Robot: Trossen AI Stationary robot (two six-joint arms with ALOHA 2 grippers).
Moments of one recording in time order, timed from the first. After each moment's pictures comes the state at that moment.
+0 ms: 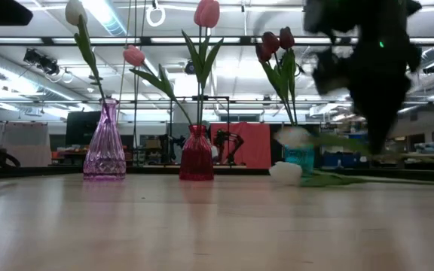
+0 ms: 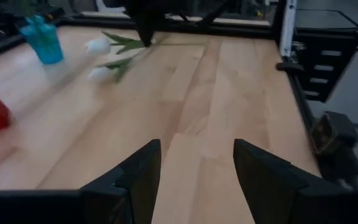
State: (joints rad) left arm -1.04 1.59 0.83 -0.07 -1.12 -0.84; right arm 0.18 1.51 0.92 -0.80 -0.04 0.70
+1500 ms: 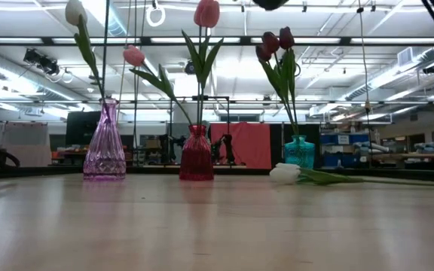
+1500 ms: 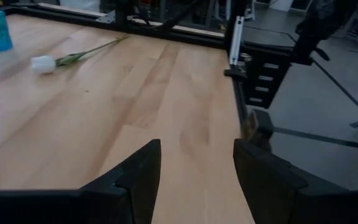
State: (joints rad) left arm -1.16 1.60 0.83 0.07 -1.13 -0.88; right arm 0.15 2.11 1.62 0.77 0.40 -0.48
